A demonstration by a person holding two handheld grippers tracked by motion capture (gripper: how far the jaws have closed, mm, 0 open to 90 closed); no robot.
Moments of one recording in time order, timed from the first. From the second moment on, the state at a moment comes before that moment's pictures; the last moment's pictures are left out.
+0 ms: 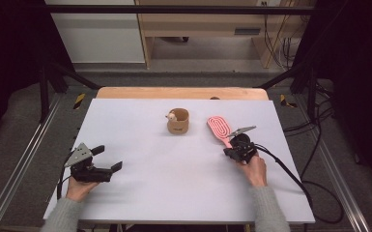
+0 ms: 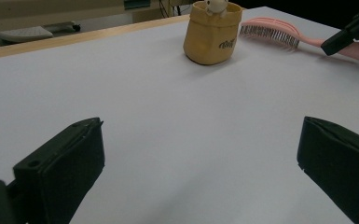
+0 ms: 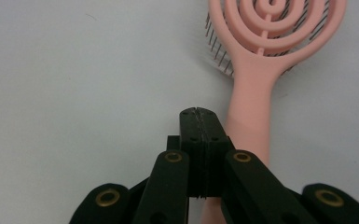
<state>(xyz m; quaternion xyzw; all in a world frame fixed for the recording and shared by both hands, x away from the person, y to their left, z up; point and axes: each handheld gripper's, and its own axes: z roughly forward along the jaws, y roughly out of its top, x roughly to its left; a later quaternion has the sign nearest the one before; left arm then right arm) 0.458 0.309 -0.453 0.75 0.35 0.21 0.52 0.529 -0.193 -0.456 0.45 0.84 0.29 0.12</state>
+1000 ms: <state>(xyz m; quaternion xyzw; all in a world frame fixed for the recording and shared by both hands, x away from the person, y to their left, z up) 0.457 0.308 -0.452 0.75 0.35 0.21 0.52 0.518 -0.205 -0.430 0.45 0.79 0.36 0.20</state>
